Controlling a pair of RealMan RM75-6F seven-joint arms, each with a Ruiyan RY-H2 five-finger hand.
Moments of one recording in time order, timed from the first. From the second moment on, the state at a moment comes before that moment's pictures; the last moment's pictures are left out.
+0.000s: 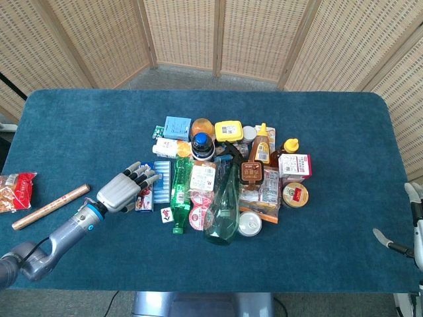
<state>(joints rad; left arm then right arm) -0.70 -1.38 -0.03 -1.32 1.61 0.86 0.09 0.00 -1.04 0.13 -1.71 -1.43 1.62 -0.09</state>
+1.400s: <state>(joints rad) -0.67 -1.17 -0.11 -1.53 1.46 1.03 -0.15 0.01 -1.08 0.14 -1.66 -1.45 1.61 -0.04</state>
